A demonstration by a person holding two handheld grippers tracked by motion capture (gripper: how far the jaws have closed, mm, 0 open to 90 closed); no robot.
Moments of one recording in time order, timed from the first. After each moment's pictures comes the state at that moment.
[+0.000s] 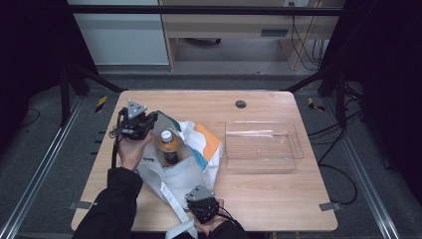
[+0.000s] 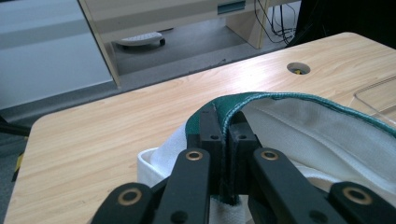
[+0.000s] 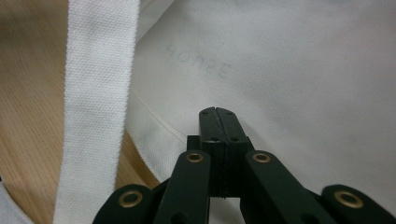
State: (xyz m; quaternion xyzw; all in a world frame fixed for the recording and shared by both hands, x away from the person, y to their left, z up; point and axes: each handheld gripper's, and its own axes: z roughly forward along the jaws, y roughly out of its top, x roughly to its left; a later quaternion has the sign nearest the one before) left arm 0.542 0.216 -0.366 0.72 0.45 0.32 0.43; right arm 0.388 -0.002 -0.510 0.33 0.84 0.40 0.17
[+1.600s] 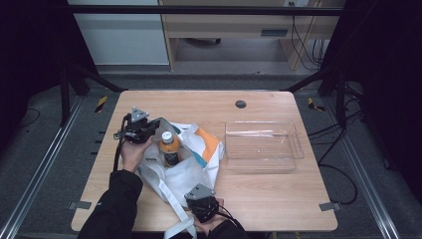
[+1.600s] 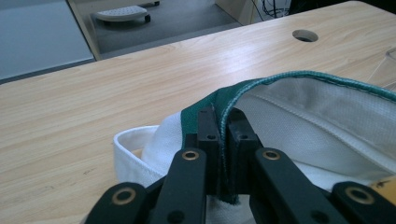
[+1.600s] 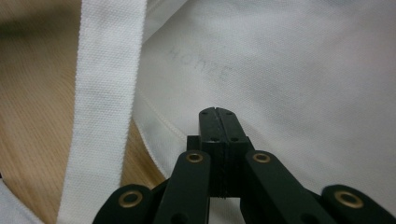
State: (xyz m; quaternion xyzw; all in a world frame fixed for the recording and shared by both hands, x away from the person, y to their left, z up) left arm 0.564 0.231 -0.410 0.74 0.45 0.27 0.42; right arm 0.391 -0.003 -0.510 0.33 0.84 0.41 0.16
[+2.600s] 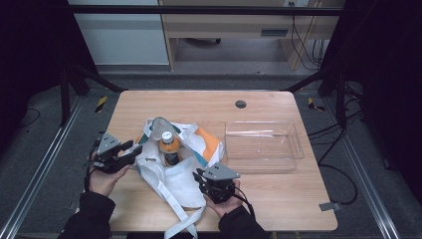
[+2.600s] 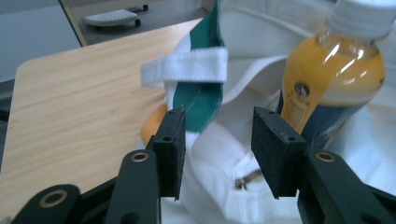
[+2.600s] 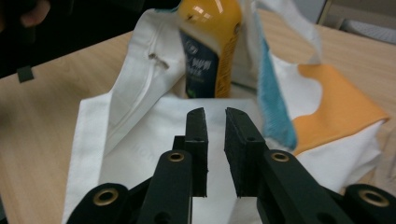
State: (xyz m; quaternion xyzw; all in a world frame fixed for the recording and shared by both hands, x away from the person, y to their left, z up) left arm 0.474 0.291 -0.422 0.74 0.43 0.26 0.44; right arm 0.413 -0.046 -0.435 0.34 0.78 0.49 0.21
